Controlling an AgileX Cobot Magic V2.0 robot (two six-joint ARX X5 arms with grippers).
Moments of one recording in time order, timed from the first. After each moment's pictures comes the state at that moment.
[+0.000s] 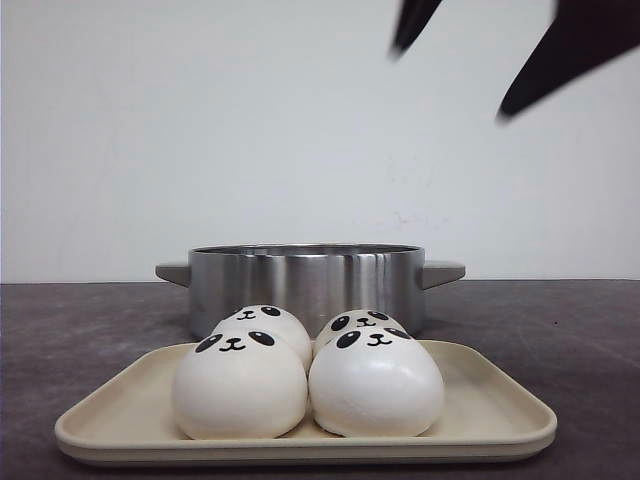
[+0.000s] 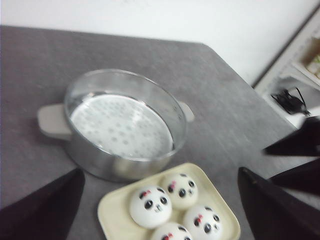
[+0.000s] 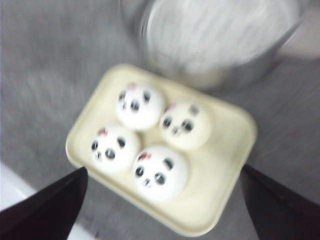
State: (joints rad) left arm -0.28 0.61 0.88 -0.63 0.42 -0.22; right arm 0.78 1.17 1.02 -0.77 -0.09 0.44
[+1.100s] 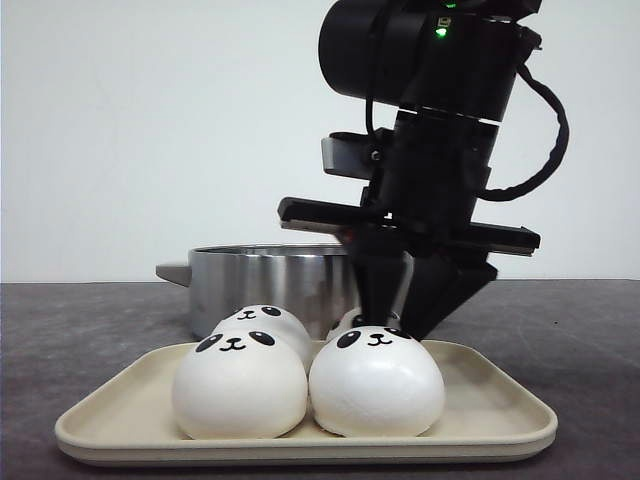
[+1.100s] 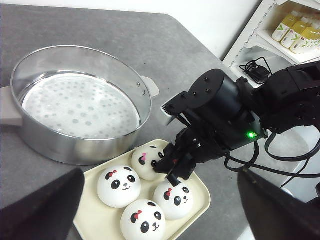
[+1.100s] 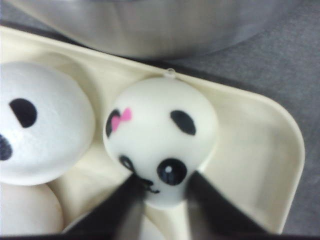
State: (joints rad) left arm -0.42 0.61 0.88 -0.65 0.42 -0.22; right arm 0.78 1.67 1.03 -0.52 0.04 0.55
